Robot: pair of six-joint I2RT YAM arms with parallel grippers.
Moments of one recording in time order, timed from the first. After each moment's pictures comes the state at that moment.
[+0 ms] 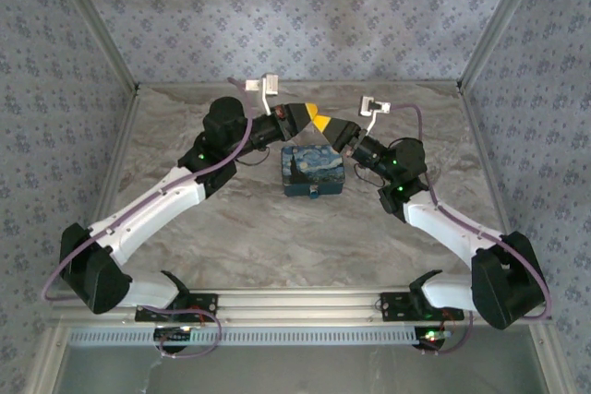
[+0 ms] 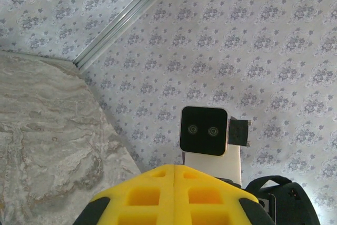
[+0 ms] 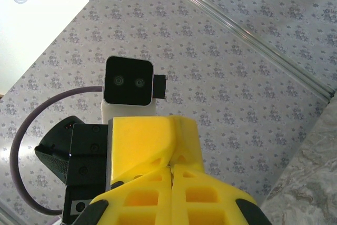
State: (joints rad) left arm -0.72 1.35 1.20 0.19 0.36 -0.89; right arm 0.49 1.26 0.73 0.96 -0.55 1.19
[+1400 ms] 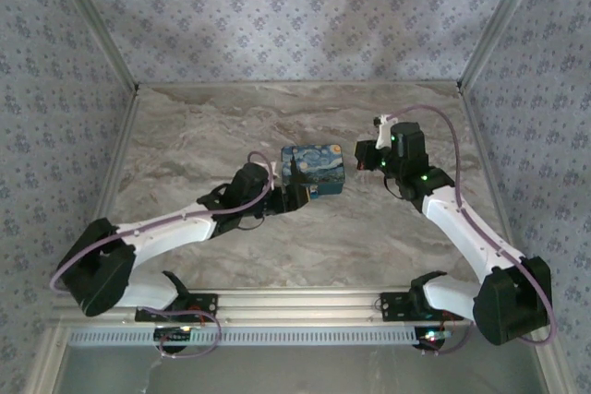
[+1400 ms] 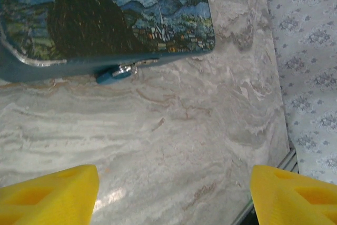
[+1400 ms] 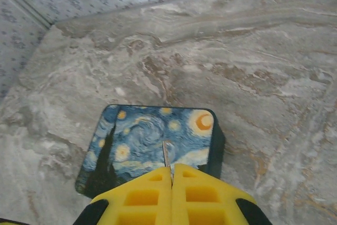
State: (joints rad) left arm -0.82 1.36 0.69 0.07 0.22 -0.93; right arm 0.33 1.16 0.85 -0.20 -0.18 0.33
